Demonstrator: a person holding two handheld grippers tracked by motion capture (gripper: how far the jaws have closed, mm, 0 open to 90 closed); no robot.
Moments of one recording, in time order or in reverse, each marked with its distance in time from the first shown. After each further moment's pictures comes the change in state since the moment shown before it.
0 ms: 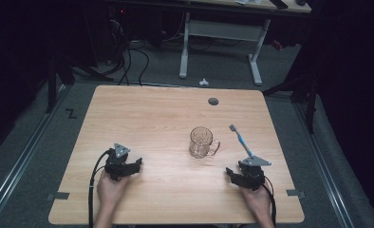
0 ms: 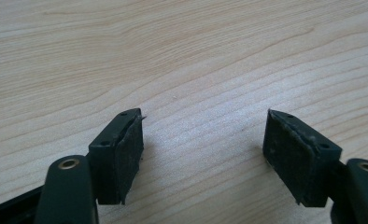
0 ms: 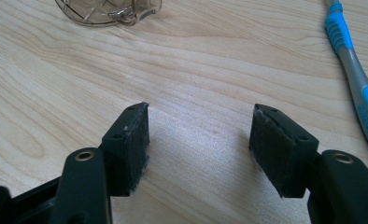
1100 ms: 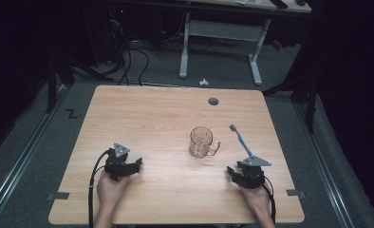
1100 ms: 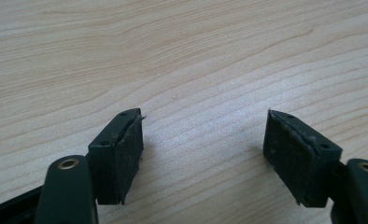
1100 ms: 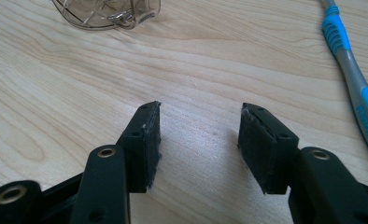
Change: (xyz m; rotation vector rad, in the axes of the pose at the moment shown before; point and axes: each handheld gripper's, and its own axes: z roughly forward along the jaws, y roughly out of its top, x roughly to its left) left arm 0.001 0.000 0.000 0.000 -0.006 -0.004; right arm 0.001 0.000 0.000 -0.009 -0.011 0.006
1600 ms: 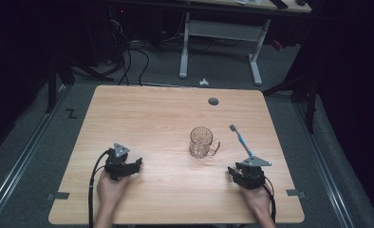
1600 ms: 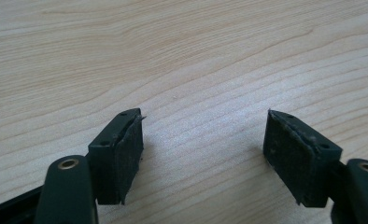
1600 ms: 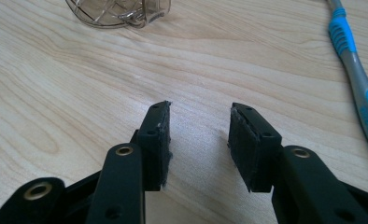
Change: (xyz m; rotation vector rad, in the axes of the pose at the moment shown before) left arm 0.000 0.000 0.000 -0.001 -0.001 -0.001; right arm 0.002 0.001 -0.005 0.008 0.018 -0.015
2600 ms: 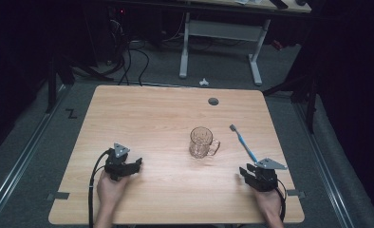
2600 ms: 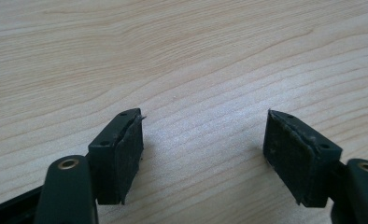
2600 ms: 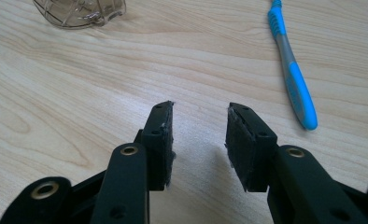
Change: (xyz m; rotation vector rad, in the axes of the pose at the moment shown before) left arm 0.000 0.000 0.000 0.002 0.003 0.002; right arm -0.025 -0.013 -0.023 -0.029 -0.035 0.058
